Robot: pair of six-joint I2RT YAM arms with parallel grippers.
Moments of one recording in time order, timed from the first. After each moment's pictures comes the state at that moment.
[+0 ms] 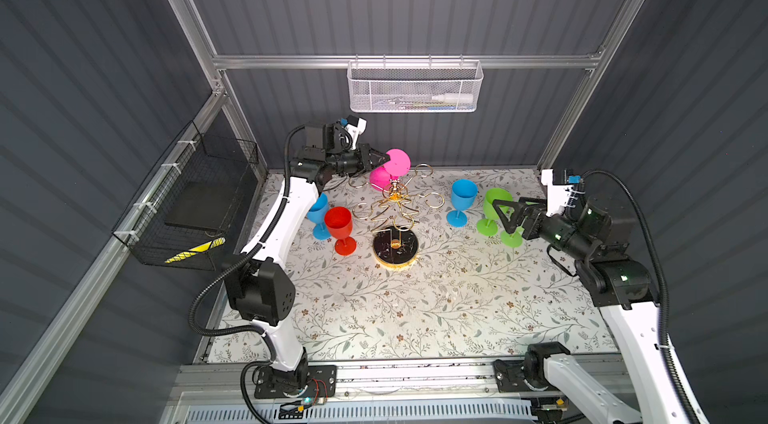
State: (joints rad) left arm -0.29 1.79 1.85 -0.48 0.84 -0.57; right arm 0.09 0.85 1.13 -0.53 -0.45 0.29
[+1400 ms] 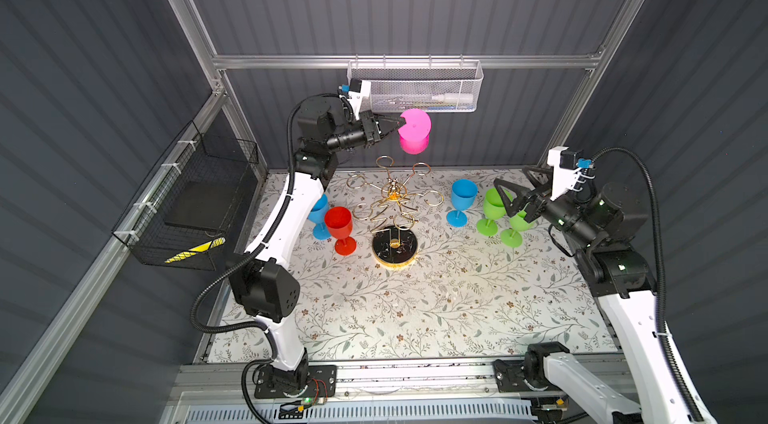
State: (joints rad) left arm -0.32 1.81 1.97 0.05 1.00 -0.99; right arm 0.09 0.91 1.17 -0.23 -0.53 0.14
